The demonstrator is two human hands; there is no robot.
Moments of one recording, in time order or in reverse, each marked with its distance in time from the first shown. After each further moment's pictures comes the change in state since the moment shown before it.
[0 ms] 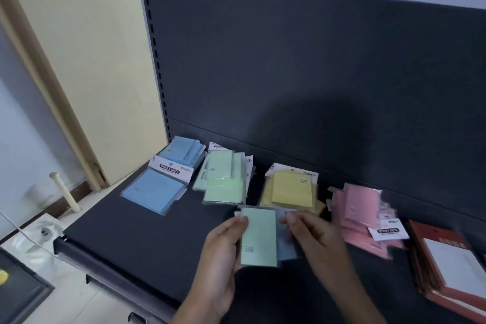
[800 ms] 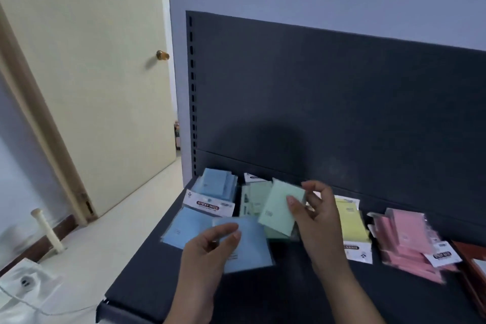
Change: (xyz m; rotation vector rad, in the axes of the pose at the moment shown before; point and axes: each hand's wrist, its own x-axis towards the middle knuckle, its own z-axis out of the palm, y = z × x) left_hand 0.052 0.075 -0.121 0.161 0.079 0.175; right_hand 0.071 -0.063 0.118 0.318 0.360 0.000
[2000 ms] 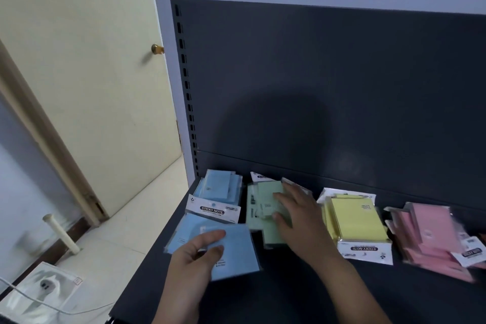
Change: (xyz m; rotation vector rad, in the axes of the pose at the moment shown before) left_hand 0.029 -0.003 -0.025 0.144 0.008 -0.095; right_hand 0.048 0.068 0.000 -1.075 -0.312 -0.314
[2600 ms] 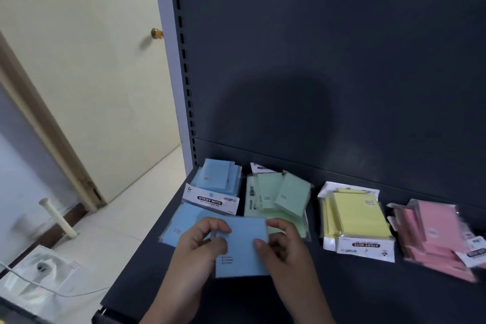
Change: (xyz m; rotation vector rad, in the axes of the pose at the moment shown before) left_hand 0.002 0.008 0.008 -0.057 -0.149 -0.012; right_hand -0.060 -0.059 0.007 0.905 -0.068 0.434
